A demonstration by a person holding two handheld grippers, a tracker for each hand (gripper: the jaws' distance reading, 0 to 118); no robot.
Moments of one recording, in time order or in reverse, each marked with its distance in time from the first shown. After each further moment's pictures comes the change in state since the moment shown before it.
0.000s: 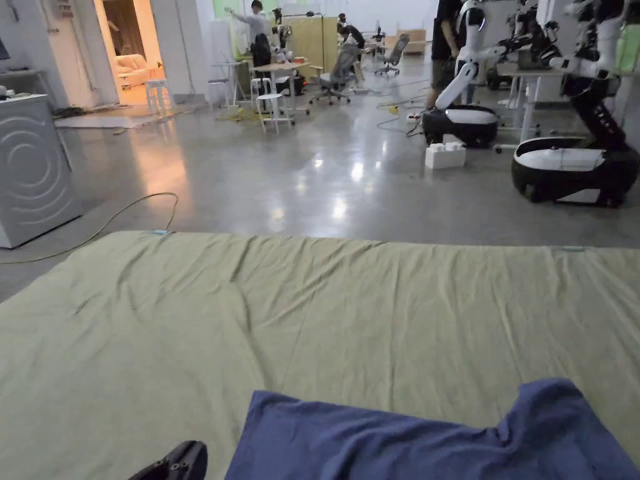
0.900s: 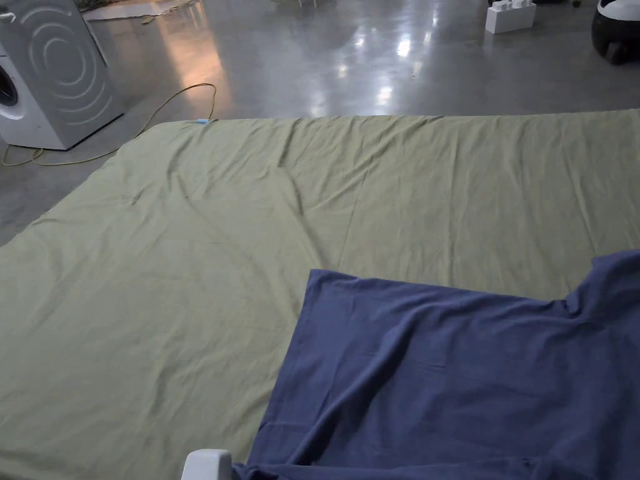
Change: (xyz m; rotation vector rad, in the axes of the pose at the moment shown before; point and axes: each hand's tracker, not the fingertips) left arm -0.058 -0.192 -0.090 -0.766 0.015 0.191; right arm 0.018 -0.046 0.007 -0.194 -0.032 -0.142
